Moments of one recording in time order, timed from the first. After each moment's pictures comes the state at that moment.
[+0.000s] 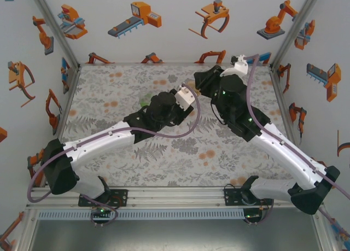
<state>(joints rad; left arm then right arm) -1.02 1.45 1.20 -0.12 -0.32 0.22 0.79 1.18 1.30 -0.21 0.52 0.69</state>
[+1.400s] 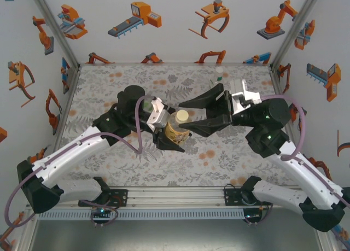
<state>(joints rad) -0.89 1.20 1.16 -0.18 1.13 0.33 0.78 0.96 1.15 0.34 -0.85 0.25</state>
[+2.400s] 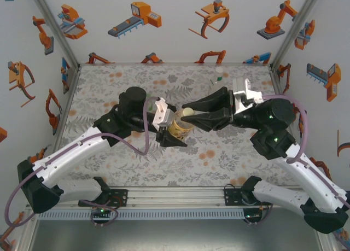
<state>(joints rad) -0.90 1.20 1.14 -0.19 0.92 0.36 0.79 0.92 1.19 0.16 -0.72 0.15</state>
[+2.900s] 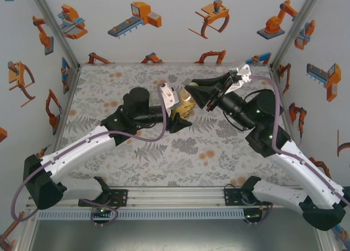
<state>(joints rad) -0.90 1.25 1.09 -0.03 0.46 0.16 0.79 0.97 1.19 0.05 -0.12 0.17</state>
